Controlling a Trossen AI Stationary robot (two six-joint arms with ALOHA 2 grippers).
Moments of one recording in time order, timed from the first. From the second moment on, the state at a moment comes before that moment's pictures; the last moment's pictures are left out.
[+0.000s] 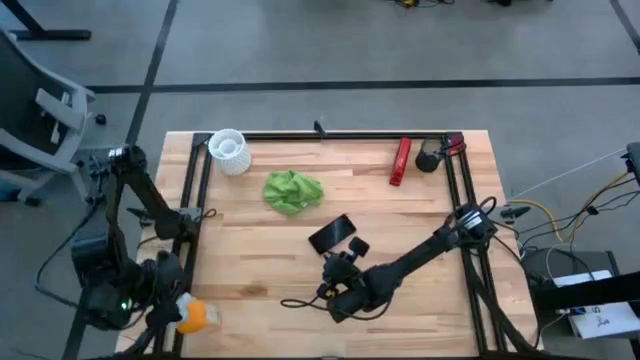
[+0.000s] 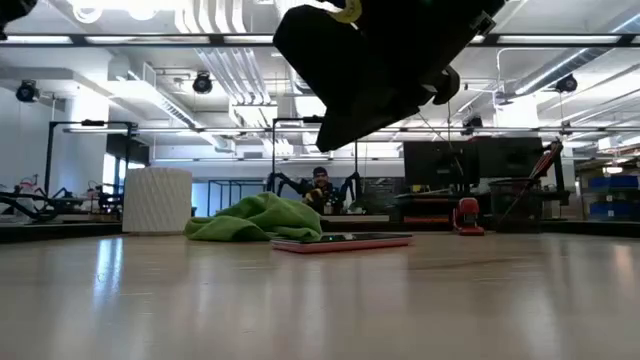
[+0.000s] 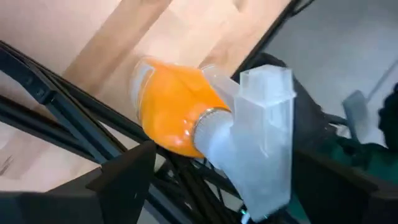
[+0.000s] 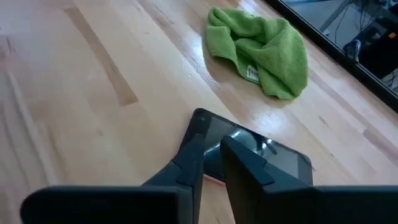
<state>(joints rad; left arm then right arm) -1.31 1.20 1.31 -1.25 -0.20 -2.05 0.50 2.10 1.53 -0.63 0.94 0.82</state>
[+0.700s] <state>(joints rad) -1.20 1.25 1.31 -1.32 -0.27 -1.79 0.53 2.04 1.53 -0.72 0.81 0.75</state>
